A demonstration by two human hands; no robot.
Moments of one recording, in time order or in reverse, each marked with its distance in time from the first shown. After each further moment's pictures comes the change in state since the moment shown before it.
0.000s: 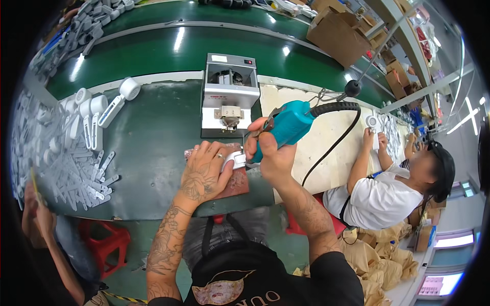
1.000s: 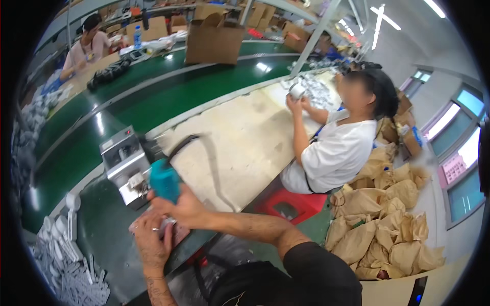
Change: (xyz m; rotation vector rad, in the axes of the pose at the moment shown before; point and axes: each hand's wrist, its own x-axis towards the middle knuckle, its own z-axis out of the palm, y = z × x) left_hand -0.026 0.008 0.005 0.055 0.126 0.191; right_hand -0.035 0.017 0.002 0.118 0.035 0.144
